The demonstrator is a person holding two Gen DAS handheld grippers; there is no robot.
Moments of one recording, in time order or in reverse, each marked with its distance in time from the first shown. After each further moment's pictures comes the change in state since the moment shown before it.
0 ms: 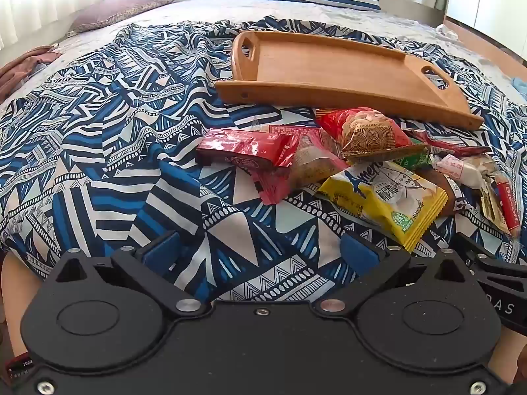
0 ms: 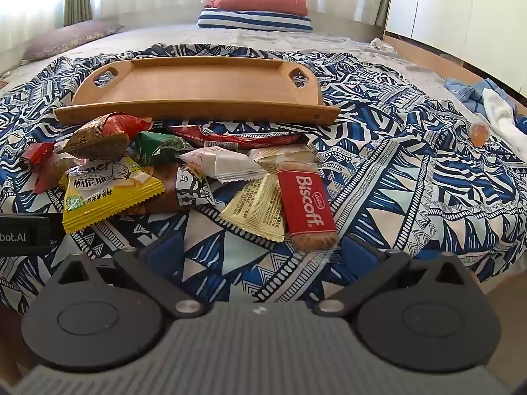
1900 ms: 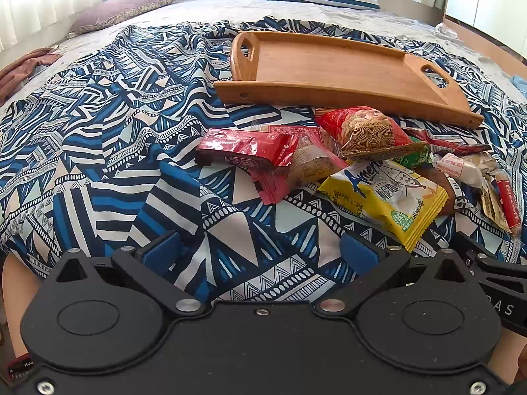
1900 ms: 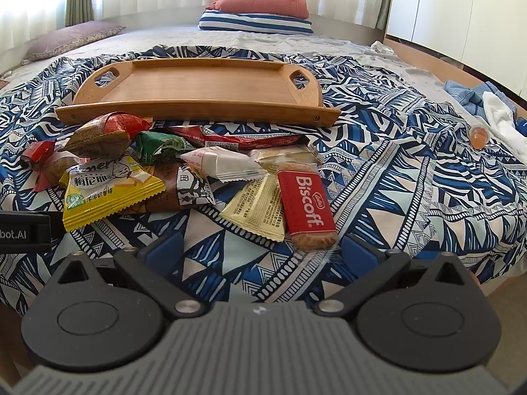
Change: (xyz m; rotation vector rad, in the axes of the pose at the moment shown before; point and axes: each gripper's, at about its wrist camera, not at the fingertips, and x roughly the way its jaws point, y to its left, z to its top) left arm 0.000 0.000 0.000 0.006 -0.002 0.007; right arm -0.001 0.000 -0.001 -0.001 -0.011 -0.002
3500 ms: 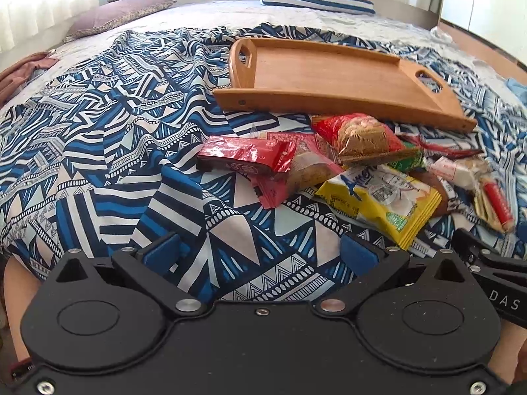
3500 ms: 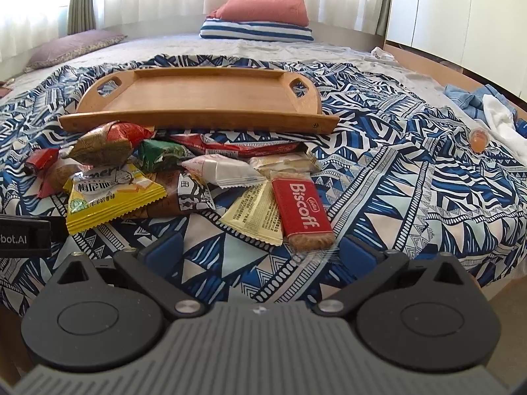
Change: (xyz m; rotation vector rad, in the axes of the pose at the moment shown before) left arm -0.012 0.005 0.001 -0.011 -0.025 -0.032; right arm -0.009 -0.007 -0.002 0.018 -0.052 0.022
